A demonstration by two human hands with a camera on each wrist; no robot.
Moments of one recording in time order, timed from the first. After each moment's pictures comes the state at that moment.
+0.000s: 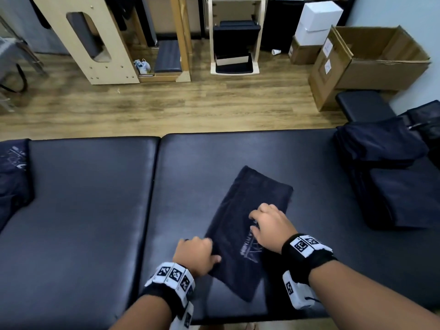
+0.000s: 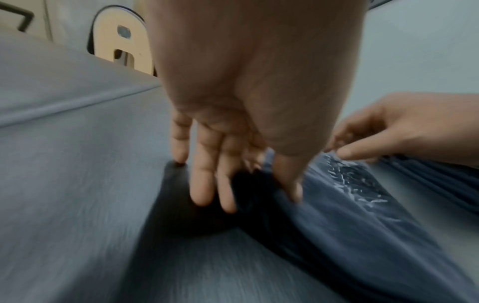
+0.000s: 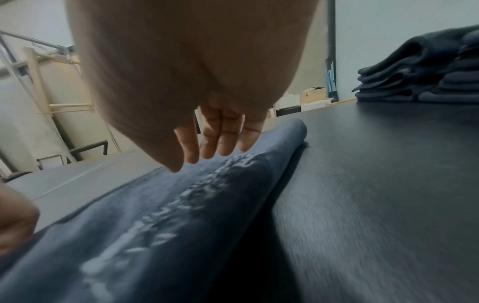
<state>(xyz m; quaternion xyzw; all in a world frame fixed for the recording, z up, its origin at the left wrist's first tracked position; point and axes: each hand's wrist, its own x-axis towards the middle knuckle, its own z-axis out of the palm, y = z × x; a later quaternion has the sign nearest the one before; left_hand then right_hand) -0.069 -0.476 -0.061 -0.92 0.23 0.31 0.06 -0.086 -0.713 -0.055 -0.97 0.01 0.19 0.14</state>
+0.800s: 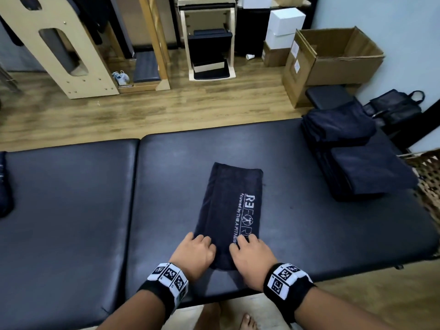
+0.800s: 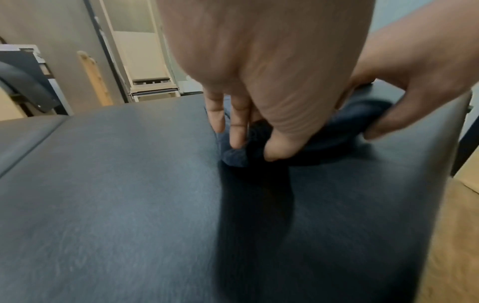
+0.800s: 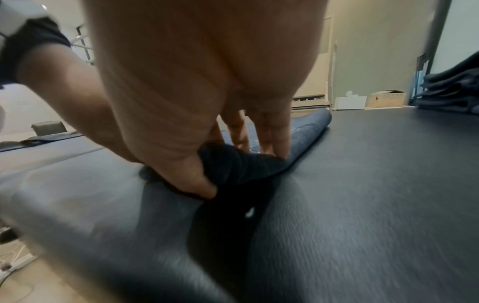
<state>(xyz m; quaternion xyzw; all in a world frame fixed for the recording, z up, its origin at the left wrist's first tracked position) -0.122 -0.494 -0.062 -0.83 0.50 0.17 0.17 -0.205 -0.669 -0.052 -0.95 -0.08 0.29 0.00</state>
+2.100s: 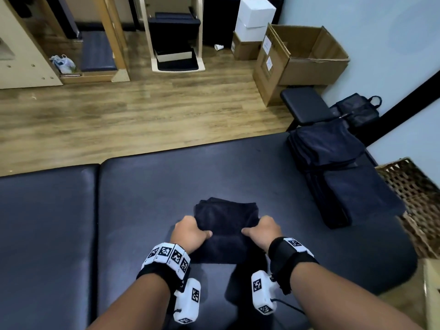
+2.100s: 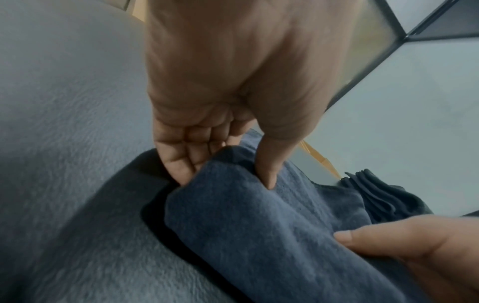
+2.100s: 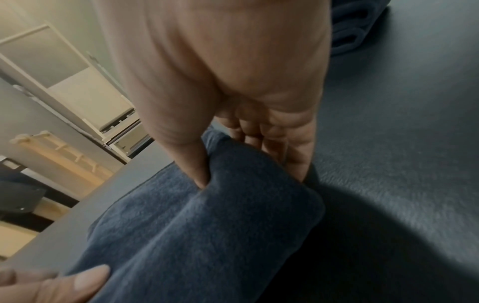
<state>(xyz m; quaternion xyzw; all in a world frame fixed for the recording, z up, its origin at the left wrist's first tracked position) 0.053 -0.570 -0.084 -0.89 0.07 0.36 -0.28 -0.047 -0.761 -0.053 -0.77 0.49 0.21 0.36</state>
